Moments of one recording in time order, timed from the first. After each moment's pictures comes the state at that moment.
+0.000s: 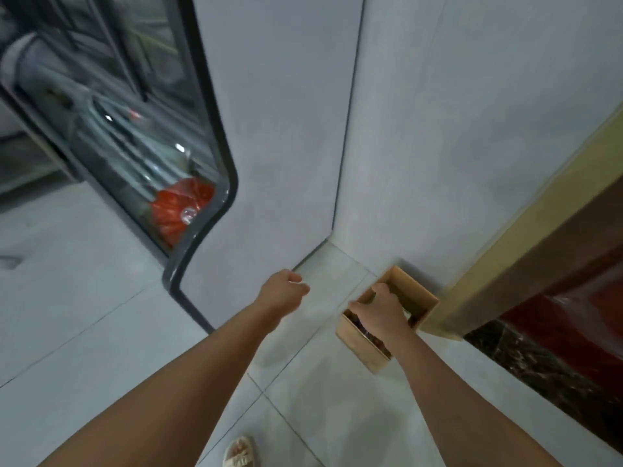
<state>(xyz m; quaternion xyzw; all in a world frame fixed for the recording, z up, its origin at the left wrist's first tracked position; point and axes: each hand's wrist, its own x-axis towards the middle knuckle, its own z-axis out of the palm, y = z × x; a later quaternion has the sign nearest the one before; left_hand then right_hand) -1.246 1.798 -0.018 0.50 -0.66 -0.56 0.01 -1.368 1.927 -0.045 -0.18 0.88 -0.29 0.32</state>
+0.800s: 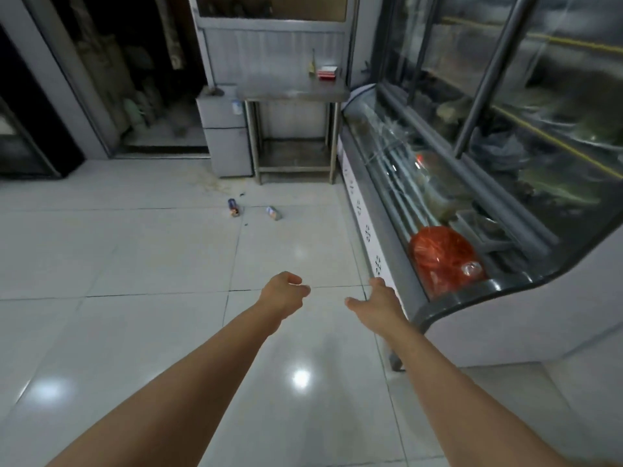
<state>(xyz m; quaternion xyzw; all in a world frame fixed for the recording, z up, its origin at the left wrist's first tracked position) -0.703 1.674 0.046 0.69 -0.43 -0.51 0.28 -0.879 1.671 0.024 -0.54 0.73 -0.18 0.37</state>
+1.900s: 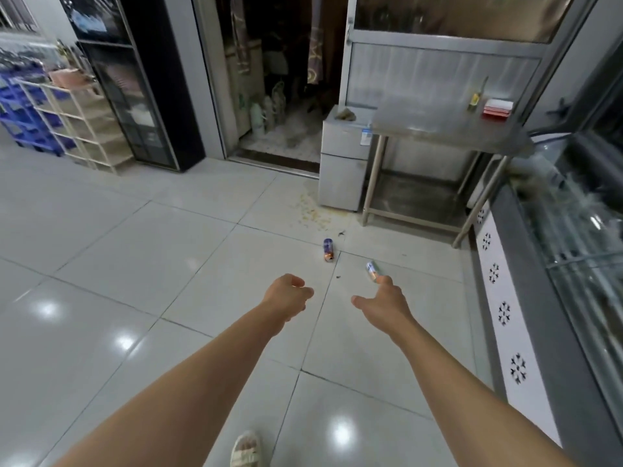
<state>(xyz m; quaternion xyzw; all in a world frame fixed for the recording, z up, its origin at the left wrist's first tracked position) -0.350 1.252 0.035 0.76 -0.29 -0.45 0.37 -0.514 1.174 0.010 -0.66 0.62 -0.12 0.40</state>
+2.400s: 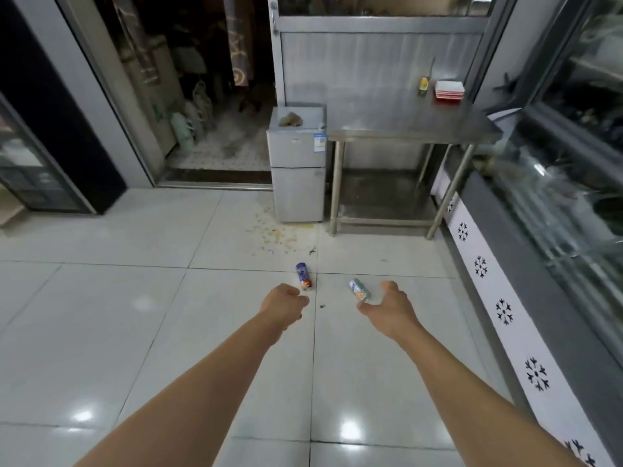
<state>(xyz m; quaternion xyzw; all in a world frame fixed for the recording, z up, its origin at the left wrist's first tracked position) -0.216 0.975 0.009 0.74 -0.36 -0.49 0.27 -0.406 0.943 -0.015 -0.56 0.71 -0.16 0.39</state>
